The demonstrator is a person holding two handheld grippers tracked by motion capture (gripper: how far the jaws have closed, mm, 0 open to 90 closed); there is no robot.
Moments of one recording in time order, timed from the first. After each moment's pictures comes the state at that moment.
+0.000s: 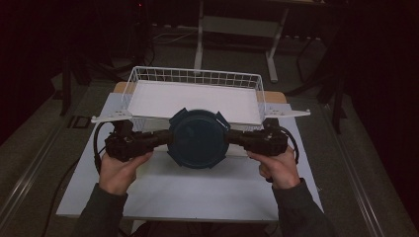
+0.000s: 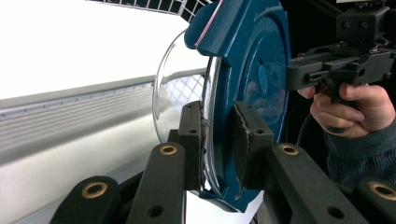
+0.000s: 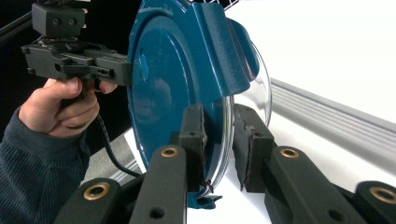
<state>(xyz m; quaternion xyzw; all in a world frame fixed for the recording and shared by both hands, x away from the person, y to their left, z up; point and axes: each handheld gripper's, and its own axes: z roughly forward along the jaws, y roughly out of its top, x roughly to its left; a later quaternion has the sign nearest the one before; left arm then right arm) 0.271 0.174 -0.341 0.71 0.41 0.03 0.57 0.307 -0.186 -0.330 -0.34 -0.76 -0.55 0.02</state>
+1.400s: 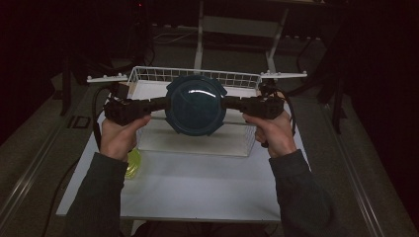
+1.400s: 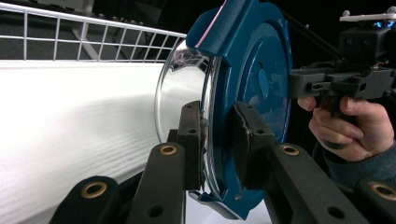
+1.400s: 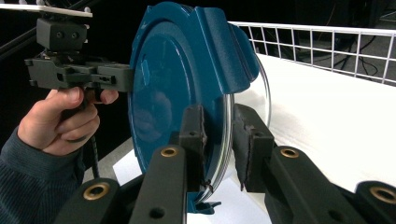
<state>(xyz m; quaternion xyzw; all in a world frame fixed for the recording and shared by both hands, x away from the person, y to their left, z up) 0.334 0.188 -0.307 0.68 0.43 0.02 0.60 0.368 -0.170 -0.283 -0.35 -0.76 -0.56 0.01</state>
